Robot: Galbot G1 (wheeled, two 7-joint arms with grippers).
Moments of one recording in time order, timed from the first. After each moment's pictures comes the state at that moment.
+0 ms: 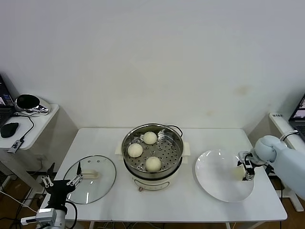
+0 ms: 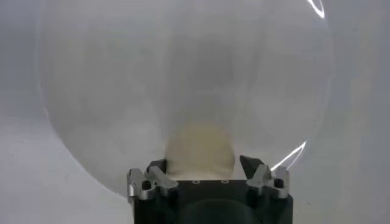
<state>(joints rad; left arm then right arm) 1.67 -1.30 -0.70 -2.18 -0.12 0.09 -0.19 -0.26 0.61 -0.53 1.17 -0.34 -0.13 -1.08</state>
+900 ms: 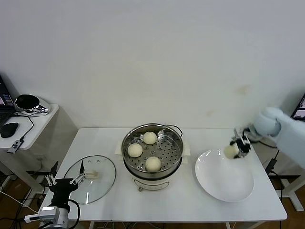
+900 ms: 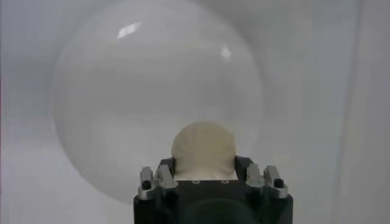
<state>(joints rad) 1.65 -1.30 -0.67 -2.16 -0.12 0.09 -0.19 0.31 0.57 -0.96 1.40 0.00 -0.25 -1.15</state>
